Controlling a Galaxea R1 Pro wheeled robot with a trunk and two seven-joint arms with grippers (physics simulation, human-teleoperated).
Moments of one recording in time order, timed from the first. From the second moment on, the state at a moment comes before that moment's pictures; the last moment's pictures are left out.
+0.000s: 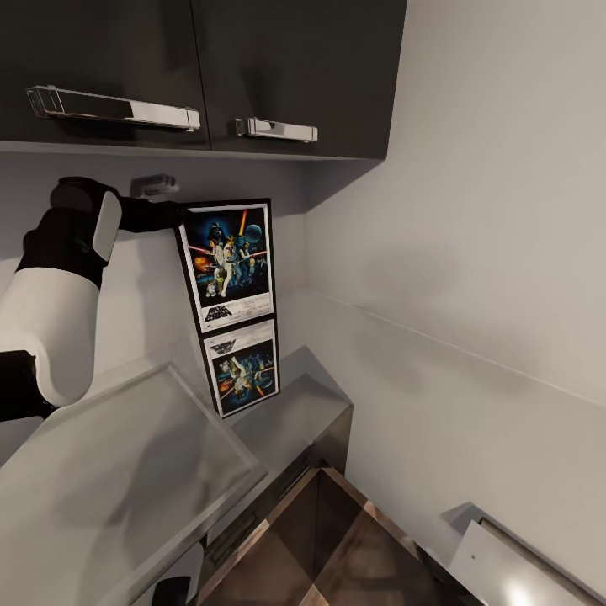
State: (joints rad) left arm -1.57 0.13 0.09 -0.72 0.01 0.87 -0.22; right arm -0.08 -0.01 0.01 0.05 0.11 -0.18 -0.15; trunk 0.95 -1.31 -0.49
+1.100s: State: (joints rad) left arm -1.67 0.11 0.07 -0.46 0.01 0.74 -0.07; right arm -0.08 0.00 0.01 0.04 0.11 -0.18 -0.15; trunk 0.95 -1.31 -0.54
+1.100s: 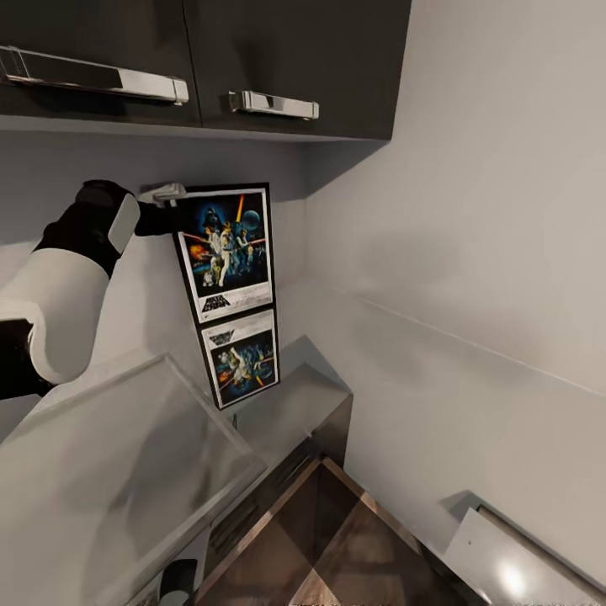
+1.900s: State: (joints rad) left arm -1.69 0.11 0.07 -0.52 0.01 0.74 -0.07; right arm -0.08 0.00 0.01 0.04 0.11 -0.18 -0.15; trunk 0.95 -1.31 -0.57
